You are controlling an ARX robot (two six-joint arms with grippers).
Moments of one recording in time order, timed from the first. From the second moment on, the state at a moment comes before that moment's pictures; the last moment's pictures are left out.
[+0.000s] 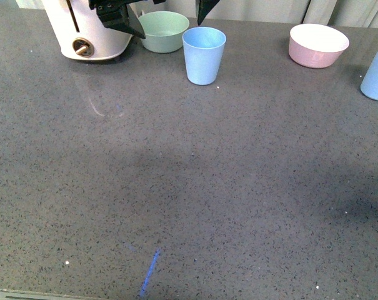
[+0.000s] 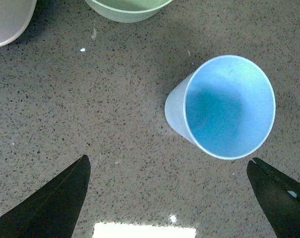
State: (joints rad) left arm -0.41 2.40 2.10 -0.65 -0.03 -0.52; right arm 0.00 0.00 0.02 0.00 0.00 -0.01
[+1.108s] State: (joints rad) left arm -0.45 2.84 2.78 -1.03 -0.05 -0.63; right arm 0.00 0.00 0.02 0.00 0.00 -0.01
